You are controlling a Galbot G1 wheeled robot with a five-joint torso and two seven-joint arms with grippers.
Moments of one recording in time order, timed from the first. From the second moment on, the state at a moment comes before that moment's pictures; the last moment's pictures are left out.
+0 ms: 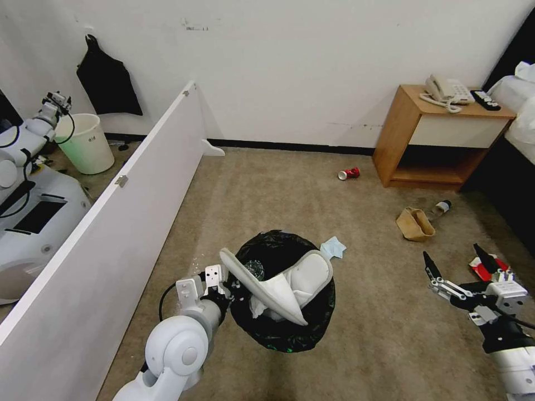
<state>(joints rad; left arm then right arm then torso) 1.30 -1.26 -0.22 -2.16 -0.89 0.68 -0.56 -1.80 1.30 1.02 2.19 0.42 0.19 -0.29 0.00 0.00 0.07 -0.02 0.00</state>
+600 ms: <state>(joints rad) 1.30 -1.27 -0.21 -2.16 -0.89 0.68 -0.56 -1.80 1.30 1.02 2.19 0.41 0.20 -0.30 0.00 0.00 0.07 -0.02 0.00</state>
